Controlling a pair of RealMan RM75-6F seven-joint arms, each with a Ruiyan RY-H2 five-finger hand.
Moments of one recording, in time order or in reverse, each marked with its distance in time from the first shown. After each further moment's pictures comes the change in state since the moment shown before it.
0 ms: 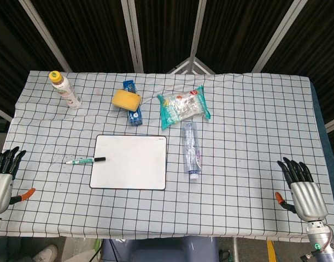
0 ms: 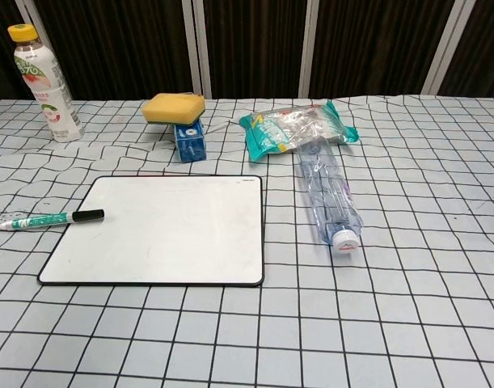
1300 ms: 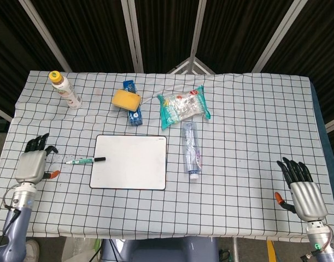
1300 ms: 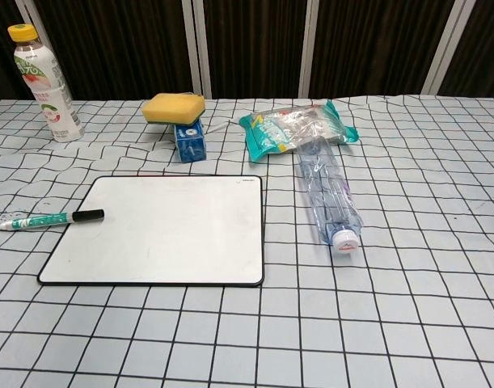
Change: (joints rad) left arm -0.261 -0.174 -0.160 -0.006 -0.455 -0.324 0.342; right arm 0.001 0.002 -0.001 -0.001 -0.002 -0.003 0.015
